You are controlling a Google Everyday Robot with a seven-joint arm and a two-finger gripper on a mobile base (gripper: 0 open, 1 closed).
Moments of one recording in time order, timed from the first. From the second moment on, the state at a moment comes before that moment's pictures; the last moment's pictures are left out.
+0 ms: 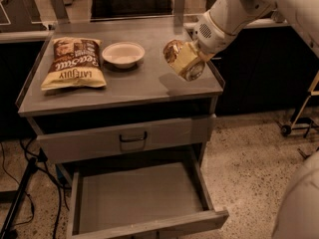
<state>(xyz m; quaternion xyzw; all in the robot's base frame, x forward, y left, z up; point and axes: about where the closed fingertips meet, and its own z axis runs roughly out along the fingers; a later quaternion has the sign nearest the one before) 0.636 -0.092 0.910 -0.31 0.91 0.18 0.19</state>
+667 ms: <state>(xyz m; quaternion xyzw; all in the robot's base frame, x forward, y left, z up) 0.604 -0.078 0.914 -0.32 0.91 0.17 0.20</state>
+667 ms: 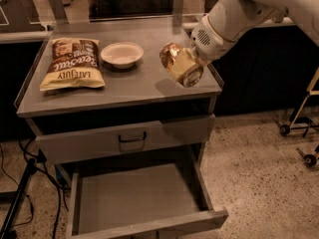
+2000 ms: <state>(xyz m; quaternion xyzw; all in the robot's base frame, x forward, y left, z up) 0.554 -0.068 0.876 -0.31 0.92 0.19 0.18</state>
